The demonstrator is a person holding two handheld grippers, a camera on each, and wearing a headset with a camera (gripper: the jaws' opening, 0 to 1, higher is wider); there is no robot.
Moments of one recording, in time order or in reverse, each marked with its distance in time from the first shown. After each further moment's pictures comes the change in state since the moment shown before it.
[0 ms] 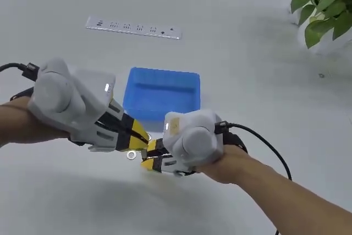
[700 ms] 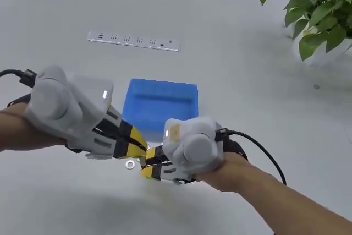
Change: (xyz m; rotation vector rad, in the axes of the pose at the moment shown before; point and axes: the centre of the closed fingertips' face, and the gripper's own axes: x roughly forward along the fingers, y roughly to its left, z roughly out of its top) left arm -0.011 -0.003 0.013 0.015 -0.004 0.015; right arm -0.012 0.001 0.012 -0.018 -0.007 -0.009
